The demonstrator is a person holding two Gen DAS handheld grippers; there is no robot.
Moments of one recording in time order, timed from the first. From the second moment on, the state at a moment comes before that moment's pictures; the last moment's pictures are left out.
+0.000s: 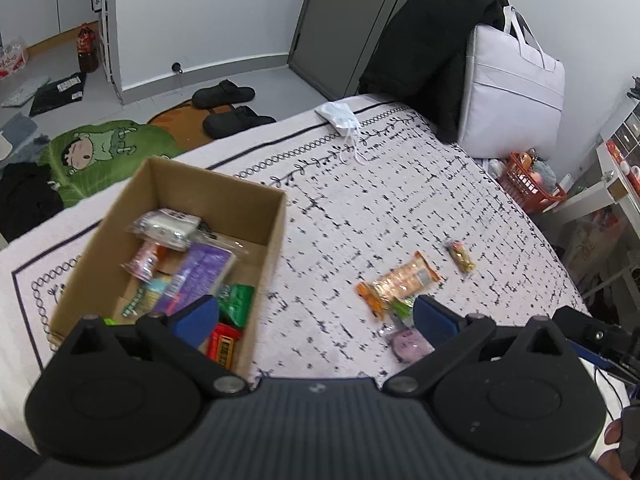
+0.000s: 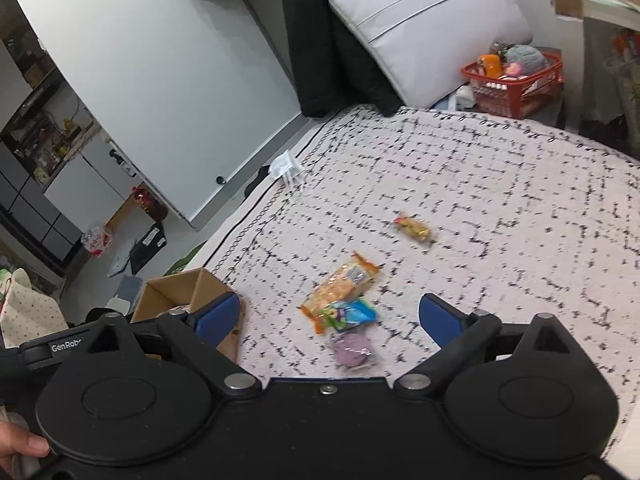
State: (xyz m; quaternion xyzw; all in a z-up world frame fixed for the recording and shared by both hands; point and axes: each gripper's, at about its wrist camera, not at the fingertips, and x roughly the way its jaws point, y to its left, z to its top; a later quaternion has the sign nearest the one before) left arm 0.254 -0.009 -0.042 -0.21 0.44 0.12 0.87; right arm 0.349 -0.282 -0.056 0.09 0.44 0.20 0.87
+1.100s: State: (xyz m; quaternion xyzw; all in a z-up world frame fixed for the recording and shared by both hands) left arm 0.310 -0.100 -0.090 -0.26 0.45 0.09 0.85; right arm 0.385 -0.336 -0.089 0.01 0.40 0.15 0.90
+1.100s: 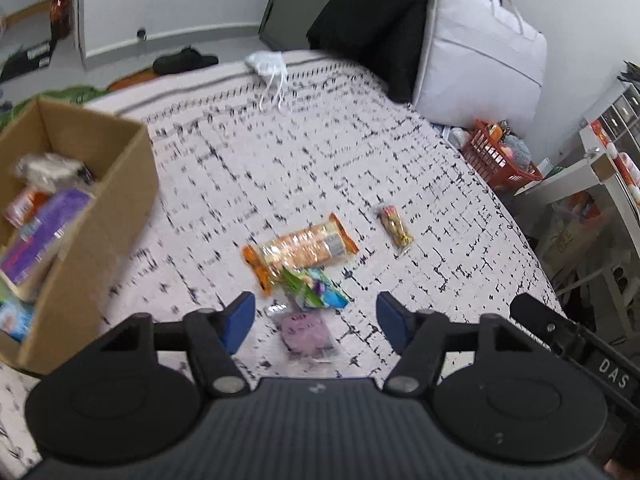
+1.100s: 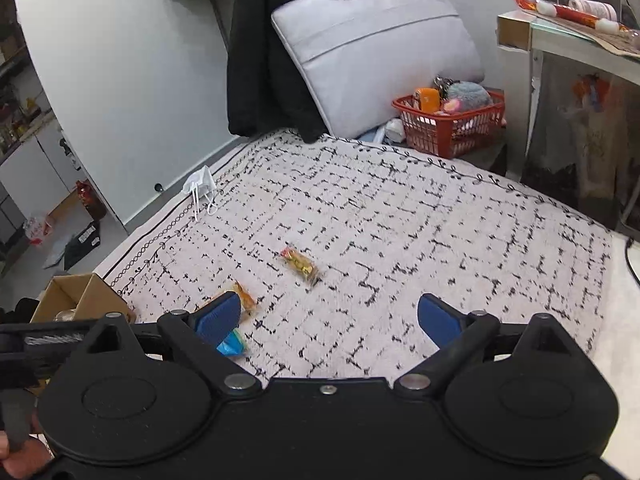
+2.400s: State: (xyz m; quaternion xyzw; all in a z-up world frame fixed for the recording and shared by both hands) left arm 0.386 -0.100 -0.138 -0.26 0.44 0.15 0.85; right arm 0.452 -0.288 -0.170 -0.02 0.41 0.19 0.89
